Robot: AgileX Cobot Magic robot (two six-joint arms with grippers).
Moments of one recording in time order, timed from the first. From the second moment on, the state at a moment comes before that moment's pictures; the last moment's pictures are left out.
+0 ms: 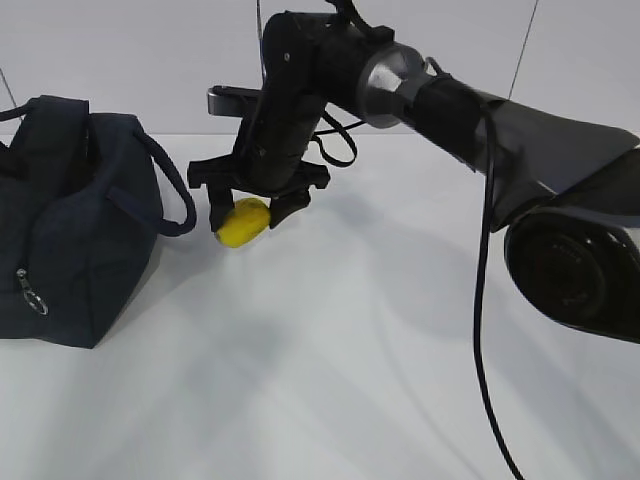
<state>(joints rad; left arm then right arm) 0.27 1.89 -1.38 -0.82 1.00 0.51 0.57 2.55 -2.48 0.22 1.23 0.21</state>
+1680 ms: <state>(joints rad) 0.27 1.89 -1.38 -0.91 1.06 0.51 0.63 2.60 -2.78 0.67 1.07 0.09</state>
